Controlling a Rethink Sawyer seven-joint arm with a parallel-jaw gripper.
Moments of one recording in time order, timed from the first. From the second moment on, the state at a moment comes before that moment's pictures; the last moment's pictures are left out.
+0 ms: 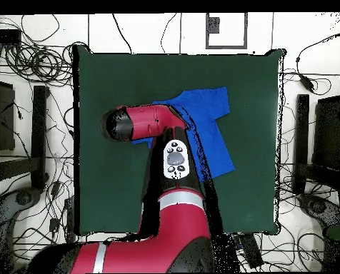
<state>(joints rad) 0.02 -0.37 0.03 1.29 -0.16 0.49 1.66</state>
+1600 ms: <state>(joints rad) 0.06 -0.31 0.00 1.39 -0.06 0.24 1.66</state>
